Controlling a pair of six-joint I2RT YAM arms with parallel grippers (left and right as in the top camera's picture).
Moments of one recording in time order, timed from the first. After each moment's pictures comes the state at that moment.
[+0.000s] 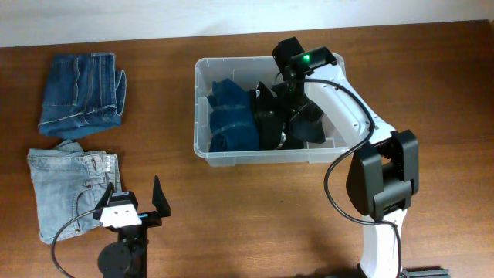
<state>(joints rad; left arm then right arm) 0.02 0.01 0.01 -0.08 -0.05 -0.06 0.33 2.15 1.91 -1.25 0.25 1.00</state>
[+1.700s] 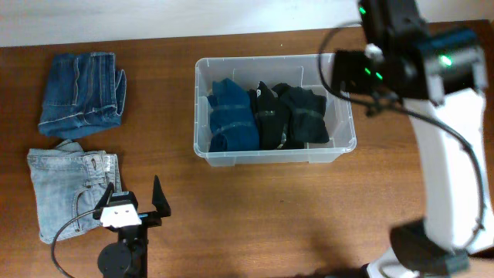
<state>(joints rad) 0.02 0.01 0.01 -0.08 -0.05 -0.06 0.22 1.73 2.34 -1.69 0.24 0.38</state>
